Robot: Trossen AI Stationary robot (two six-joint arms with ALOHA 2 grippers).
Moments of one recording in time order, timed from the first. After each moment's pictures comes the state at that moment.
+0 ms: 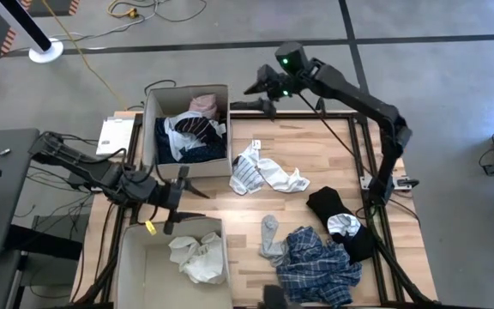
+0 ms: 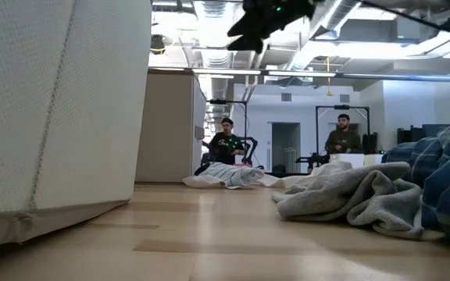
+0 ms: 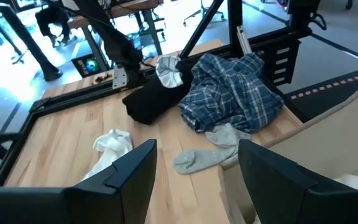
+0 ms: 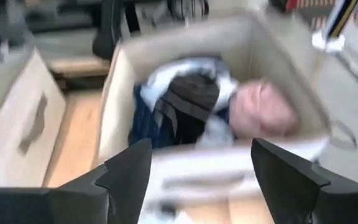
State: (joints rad) left arm -0.40 0.94 0.88 -0.23 -0.28 0.14; right arm -0.59 1.81 1.92 -0.64 -0.54 -0.23
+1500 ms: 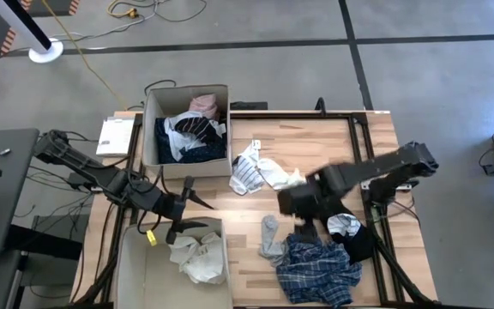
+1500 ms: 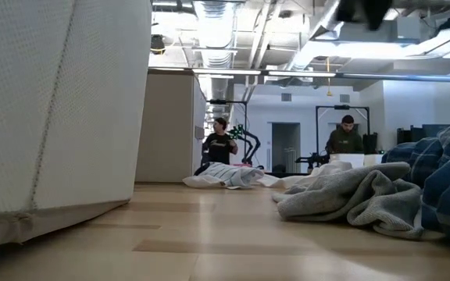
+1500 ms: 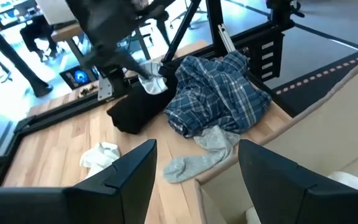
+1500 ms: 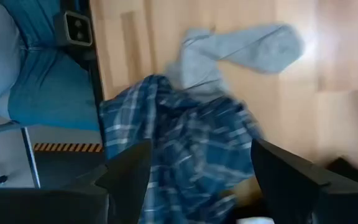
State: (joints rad) left arm -0.46 1.02 0.88 -0.16 -0.29 0.21; right arm 0.30 1.60 1.53 -1.16 -0.23 0.48
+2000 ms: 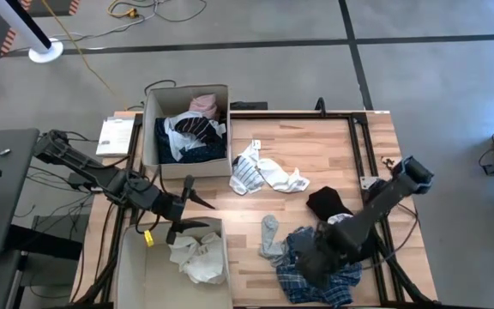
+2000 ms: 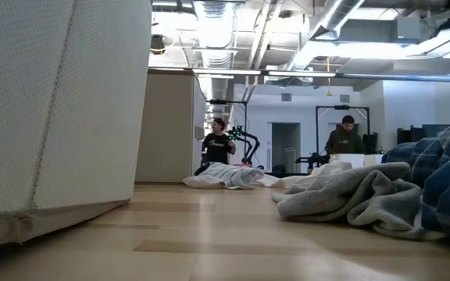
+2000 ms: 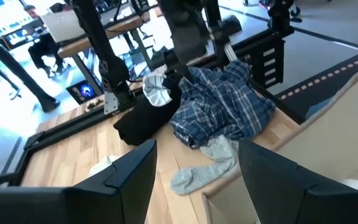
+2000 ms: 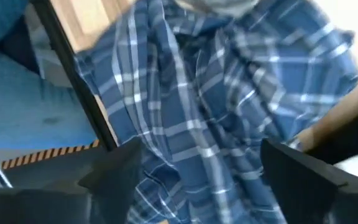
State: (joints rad) left arm -0.46 1.02 0.88 -0.12 -0.29 0.27; right arm 0.68 1.74 1.50 -1.17 -0.07 1.00
